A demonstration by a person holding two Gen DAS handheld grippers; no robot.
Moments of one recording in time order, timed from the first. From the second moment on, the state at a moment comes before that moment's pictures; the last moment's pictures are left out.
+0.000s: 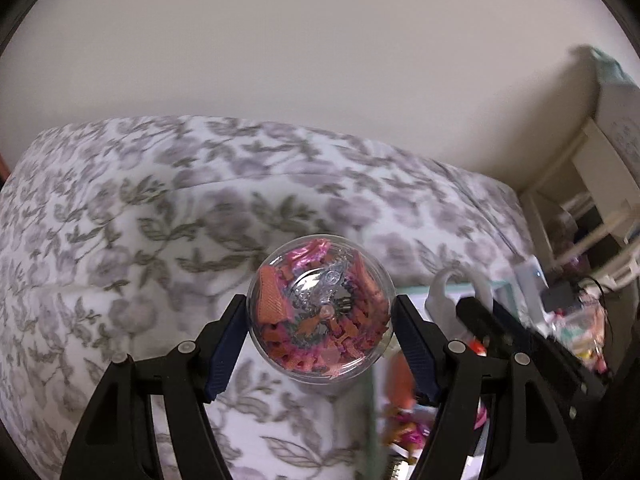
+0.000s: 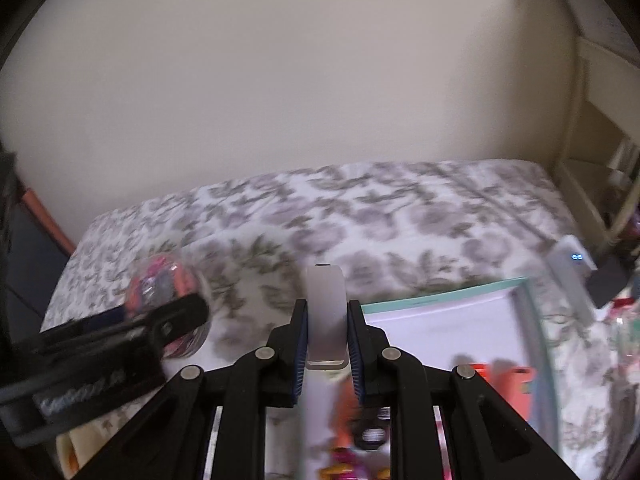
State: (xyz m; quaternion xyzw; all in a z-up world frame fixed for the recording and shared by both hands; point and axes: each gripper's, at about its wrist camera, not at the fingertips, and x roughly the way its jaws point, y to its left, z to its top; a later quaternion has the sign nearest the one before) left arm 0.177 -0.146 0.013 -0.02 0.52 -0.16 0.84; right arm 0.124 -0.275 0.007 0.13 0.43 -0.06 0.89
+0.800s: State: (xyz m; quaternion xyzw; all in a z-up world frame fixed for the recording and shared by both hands) left arm 0.127 -0.256 -0.010 0.09 0.54 -0.25 0.80; right arm 0.088 -0.387 -0.004 0.19 0.45 -0.17 0.85
